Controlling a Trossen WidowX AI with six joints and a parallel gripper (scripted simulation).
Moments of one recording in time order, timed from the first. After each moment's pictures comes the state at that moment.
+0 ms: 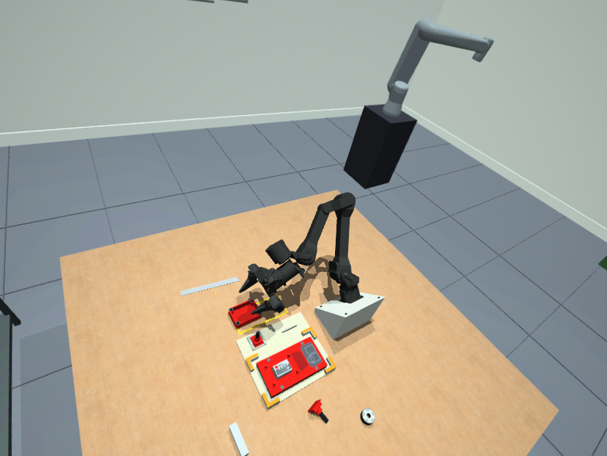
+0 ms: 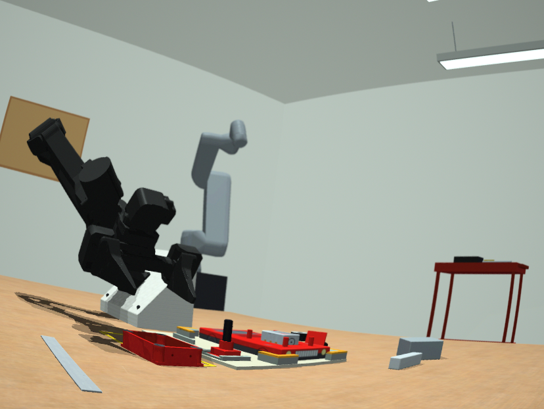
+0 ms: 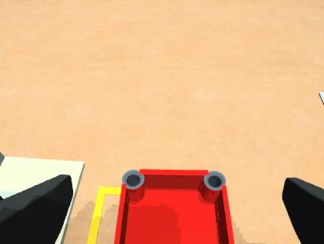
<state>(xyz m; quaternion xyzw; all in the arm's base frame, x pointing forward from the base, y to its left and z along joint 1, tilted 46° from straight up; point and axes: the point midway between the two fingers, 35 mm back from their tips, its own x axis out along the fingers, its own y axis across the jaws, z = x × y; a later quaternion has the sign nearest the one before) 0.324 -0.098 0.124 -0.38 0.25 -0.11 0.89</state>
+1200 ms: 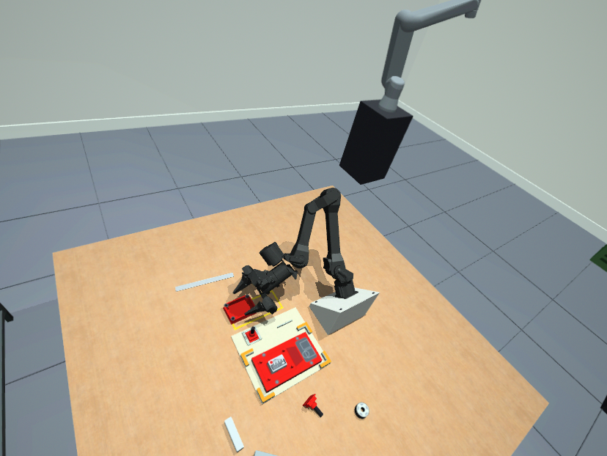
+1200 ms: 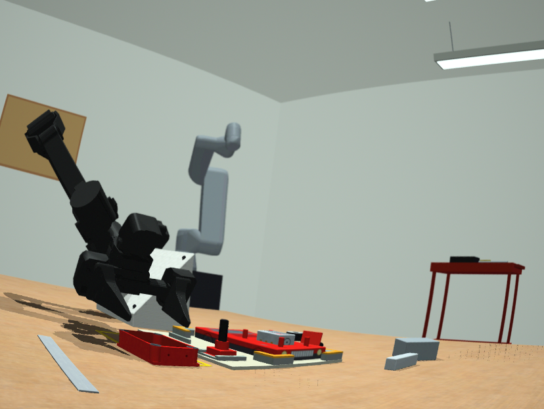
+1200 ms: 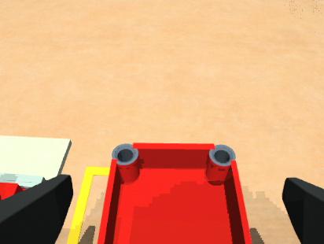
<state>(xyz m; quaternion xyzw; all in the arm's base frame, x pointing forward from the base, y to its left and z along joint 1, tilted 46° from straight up) 0.325 -0.122 0.101 -0.38 0.25 -0.11 0.89</state>
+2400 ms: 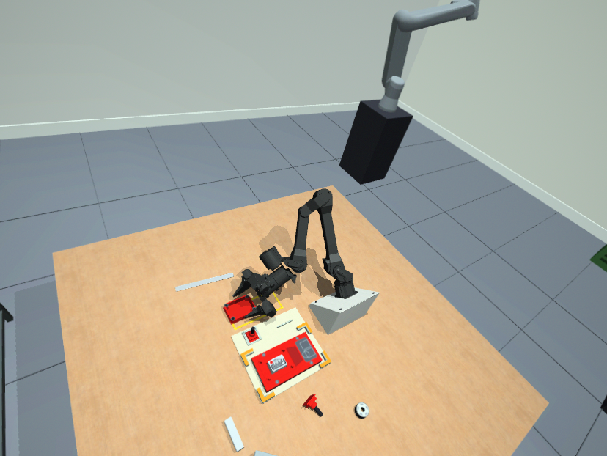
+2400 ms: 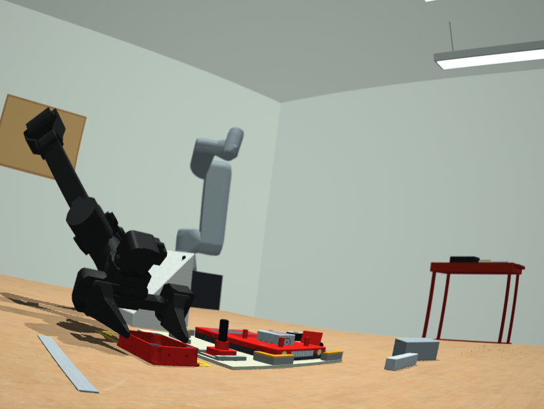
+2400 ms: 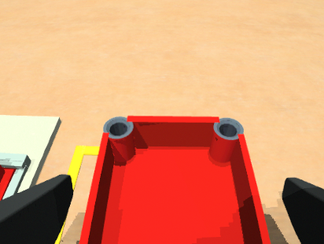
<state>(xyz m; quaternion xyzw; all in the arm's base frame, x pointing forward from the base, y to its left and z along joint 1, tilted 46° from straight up) 0.324 -0.139 0.086 -0.38 0.24 -0.11 0.89</state>
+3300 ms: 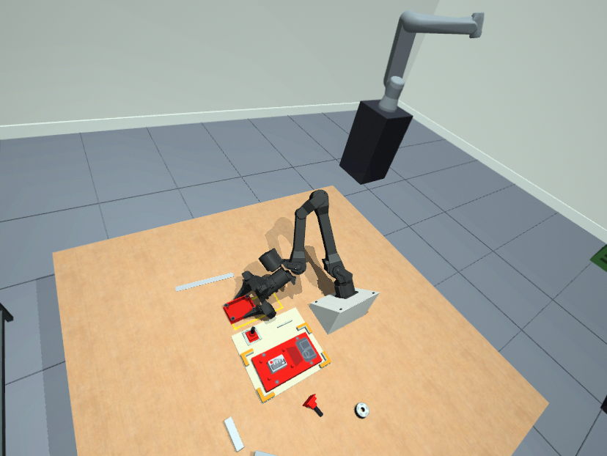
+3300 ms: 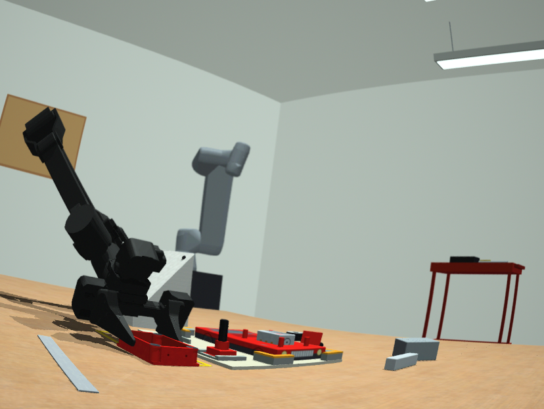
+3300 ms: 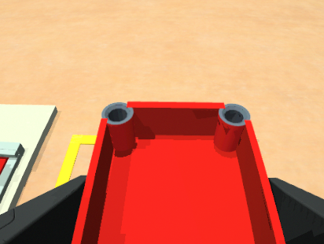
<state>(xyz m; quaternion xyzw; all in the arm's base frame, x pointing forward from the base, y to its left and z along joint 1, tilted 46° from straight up) 0.323 -0.146 0.078 -0.38 0.25 -0.11 0.89</state>
